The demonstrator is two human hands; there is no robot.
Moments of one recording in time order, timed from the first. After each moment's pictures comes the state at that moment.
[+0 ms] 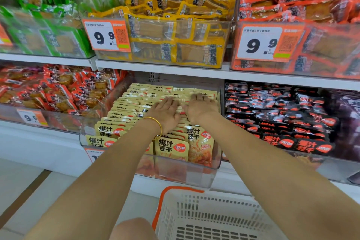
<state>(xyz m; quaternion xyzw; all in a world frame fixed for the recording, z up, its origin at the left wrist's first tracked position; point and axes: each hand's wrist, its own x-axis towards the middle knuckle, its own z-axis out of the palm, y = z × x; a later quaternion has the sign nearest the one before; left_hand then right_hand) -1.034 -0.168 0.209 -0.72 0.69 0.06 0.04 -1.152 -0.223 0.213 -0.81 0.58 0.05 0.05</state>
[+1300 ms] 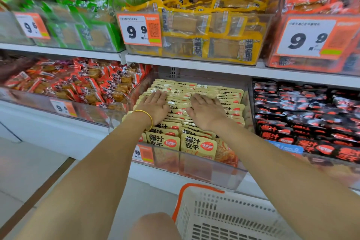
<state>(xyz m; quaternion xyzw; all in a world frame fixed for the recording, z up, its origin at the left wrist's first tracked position) -0.947 -0.151 0.204 -0.79 0.60 0.08 0.02 -1.118 -0.203 0.201 -0.89 0.45 0.03 0.04</state>
